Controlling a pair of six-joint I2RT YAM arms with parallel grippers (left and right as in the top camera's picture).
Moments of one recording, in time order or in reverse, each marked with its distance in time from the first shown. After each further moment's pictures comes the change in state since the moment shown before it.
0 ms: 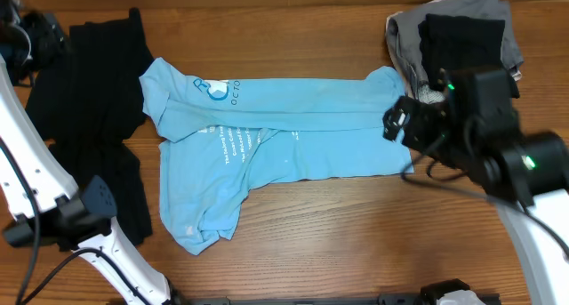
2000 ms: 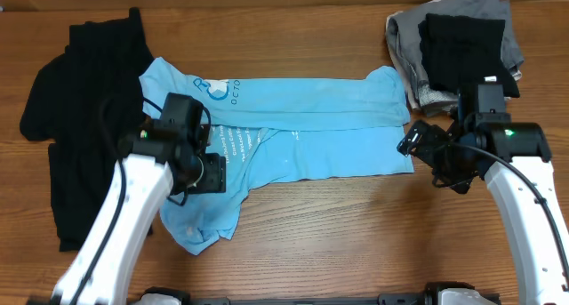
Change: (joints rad) left arm -0.618 -0.758 -1.675 0.520 -0.130 -0.110; right arm -0.247 0.113 -0.306 0.072 -0.138 -0.029
